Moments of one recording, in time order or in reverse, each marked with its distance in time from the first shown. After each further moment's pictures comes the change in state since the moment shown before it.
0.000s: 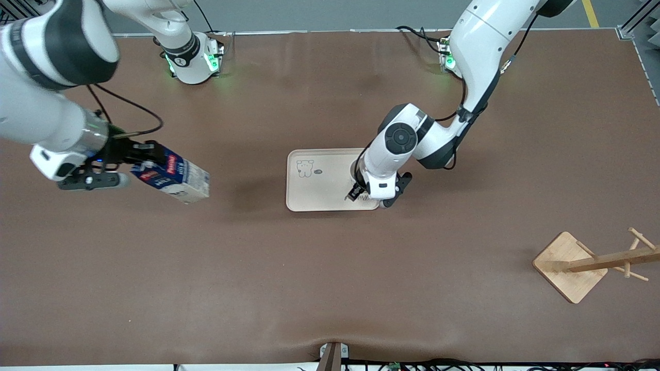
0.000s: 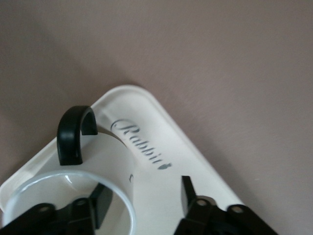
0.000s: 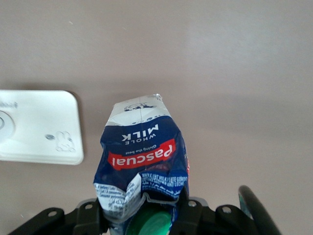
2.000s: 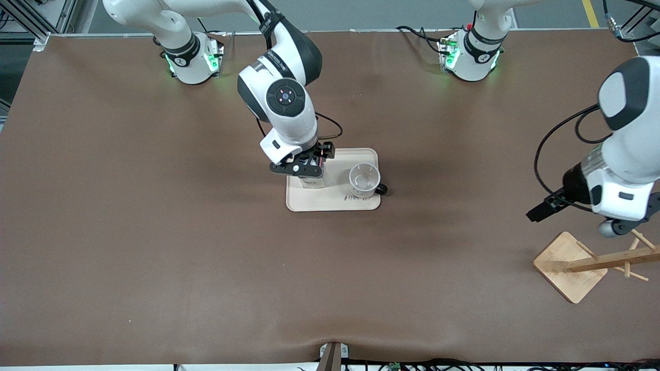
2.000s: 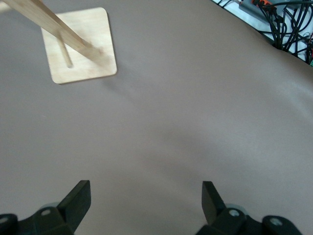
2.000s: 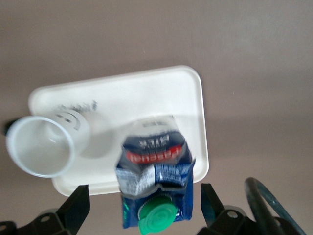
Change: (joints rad) left arm 0.568 -0.331 0.011 0.259 0.053 -0.626 0.921; right arm 0.523 0.327 -0.019 0.151 -0.029 0.256 0.644
